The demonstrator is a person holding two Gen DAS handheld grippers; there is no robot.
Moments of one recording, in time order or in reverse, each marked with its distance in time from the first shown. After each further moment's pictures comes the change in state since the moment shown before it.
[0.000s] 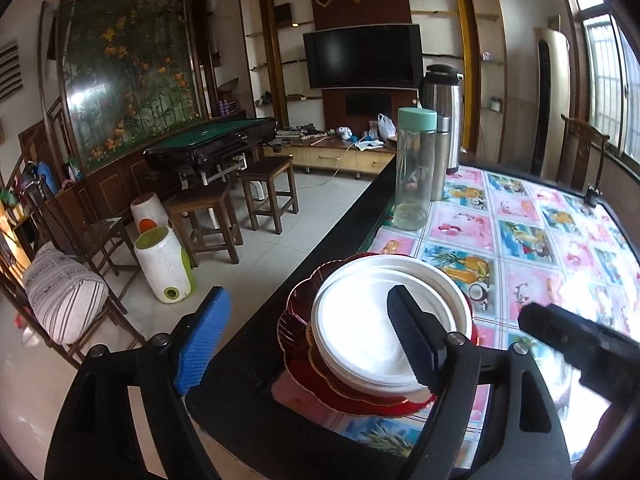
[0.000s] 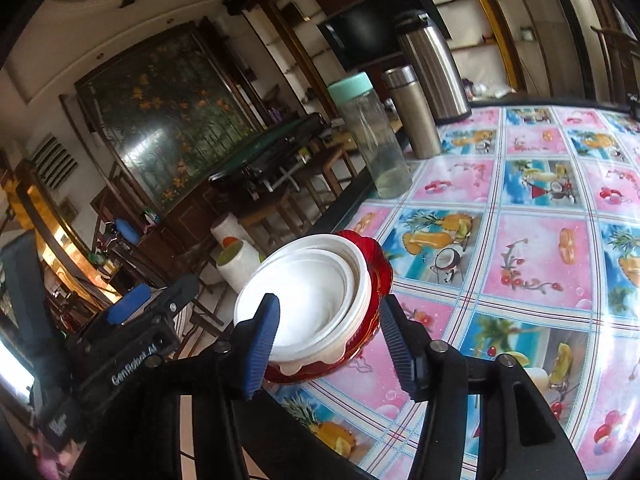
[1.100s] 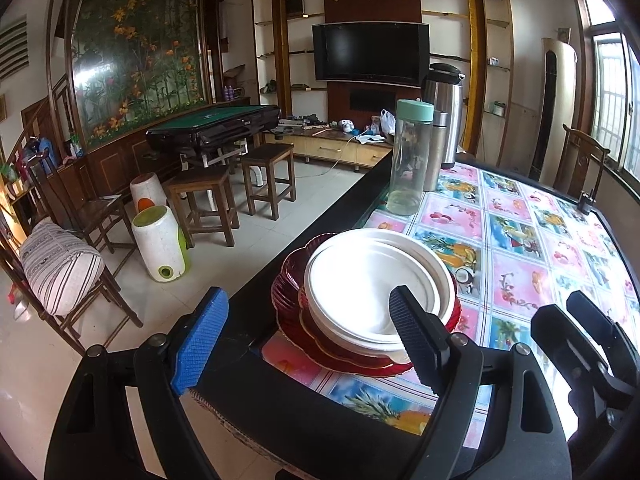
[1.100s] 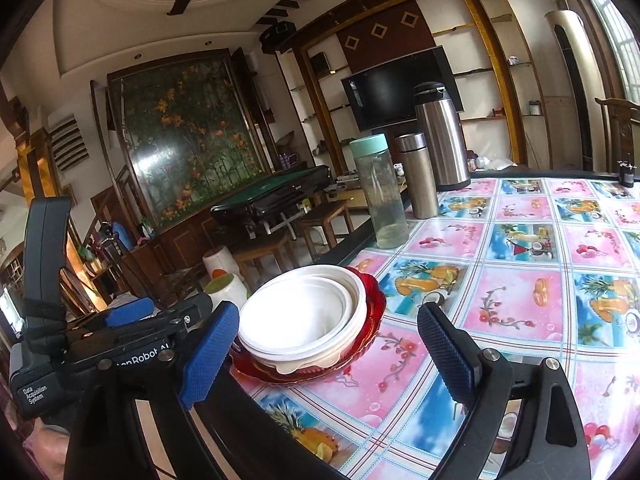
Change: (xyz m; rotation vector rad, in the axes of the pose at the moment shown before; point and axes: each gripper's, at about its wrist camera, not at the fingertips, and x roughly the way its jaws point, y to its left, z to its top) left arm -0.018 -0.006 -0.017 -0.051 0.035 -0.009; right arm -0.036 0.018 -0.030 -0.155 -0.210 -0.039
